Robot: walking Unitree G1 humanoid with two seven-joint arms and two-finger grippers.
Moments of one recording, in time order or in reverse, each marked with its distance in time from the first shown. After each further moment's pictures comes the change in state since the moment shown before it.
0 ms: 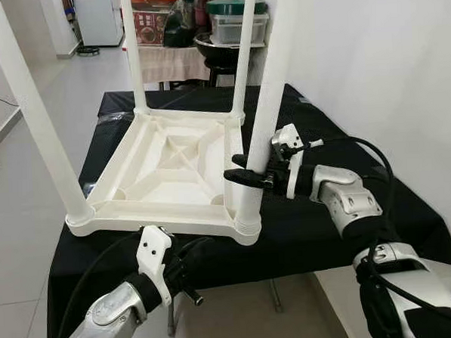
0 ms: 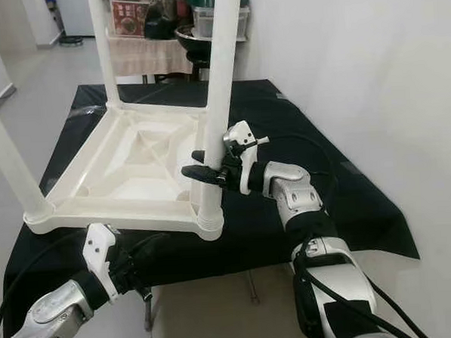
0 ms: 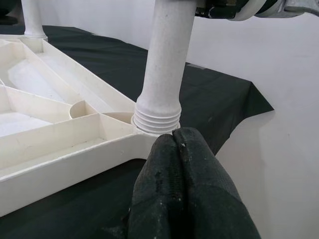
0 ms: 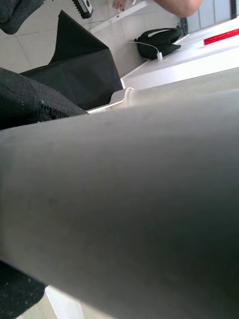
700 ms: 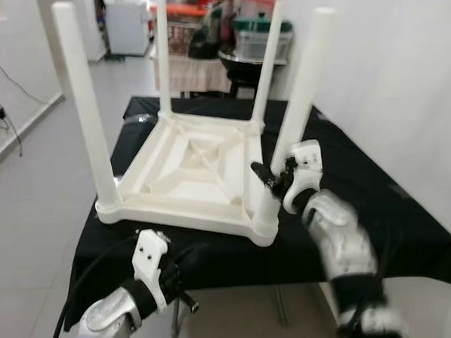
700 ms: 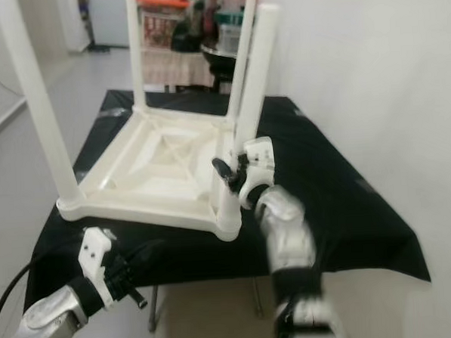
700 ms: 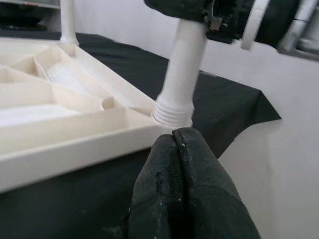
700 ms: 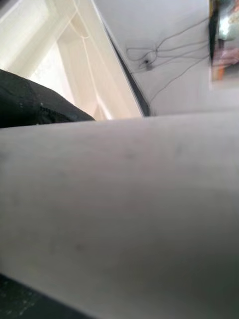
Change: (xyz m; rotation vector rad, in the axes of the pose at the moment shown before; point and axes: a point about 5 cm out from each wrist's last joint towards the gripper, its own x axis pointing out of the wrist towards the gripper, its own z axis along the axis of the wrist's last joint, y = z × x) left arm -0.007 0.000 -0.005 -0.033 0.015 0.000; right arm -0.007 0.038 -0.040 0.090 -0.016 -0.862
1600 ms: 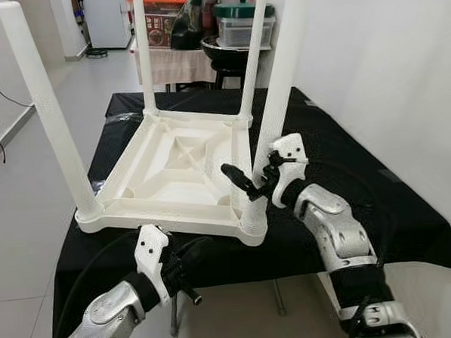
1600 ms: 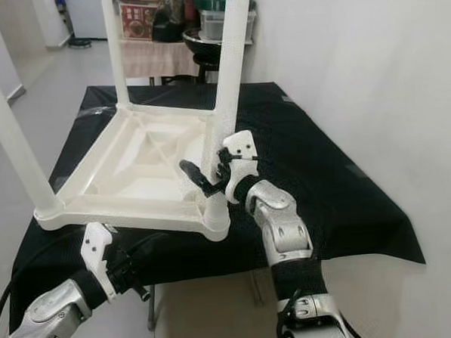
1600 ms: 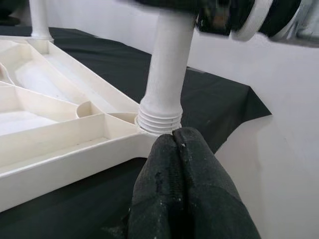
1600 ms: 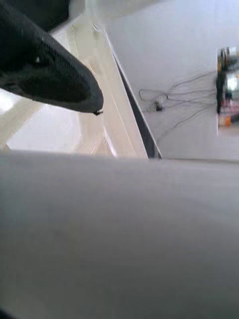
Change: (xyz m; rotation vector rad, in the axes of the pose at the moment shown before) left arm 0.005 0.002 0.007 0.013 -0.018 -0.012; right arm 0.015 0.006 0.028 -0.102 -0.043 0.453
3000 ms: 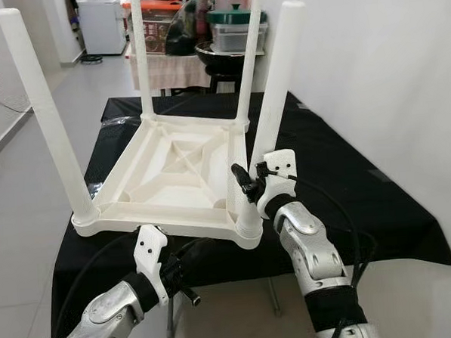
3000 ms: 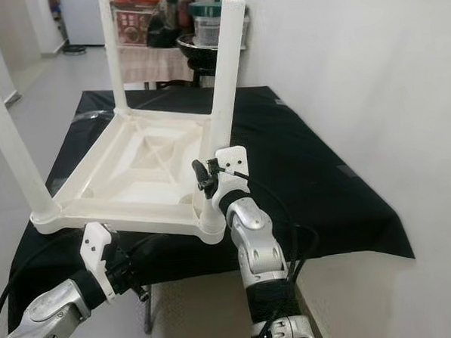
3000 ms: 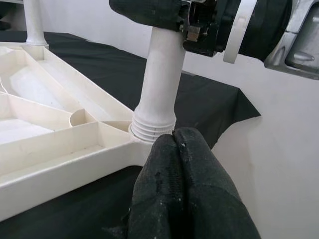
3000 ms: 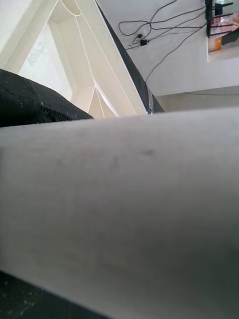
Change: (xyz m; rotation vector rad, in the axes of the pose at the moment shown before) left arm -0.002 0.003 -0.001 -0.011 0.006 -0.001; right arm 0.010 0.028 -0.021 0.074 0.007 -0.374
